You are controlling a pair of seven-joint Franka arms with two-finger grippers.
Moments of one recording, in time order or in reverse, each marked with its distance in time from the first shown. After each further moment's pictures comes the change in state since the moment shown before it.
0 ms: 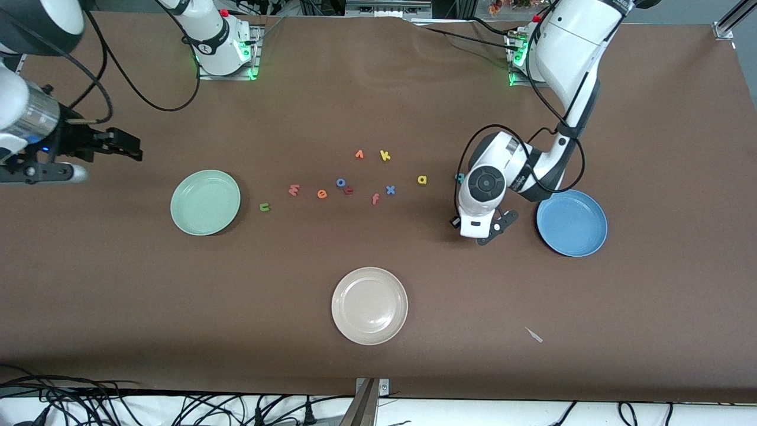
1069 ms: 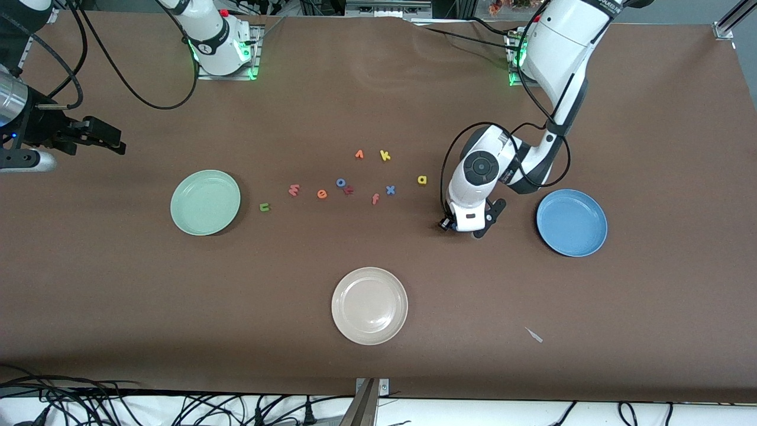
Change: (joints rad) left arm -0.050 -0.001 -0.015 -0.082 -0.031 0.313 -0.377; right arm -0.042 -0.042 -0.017 0.055 0.025 -0.066 -0.017
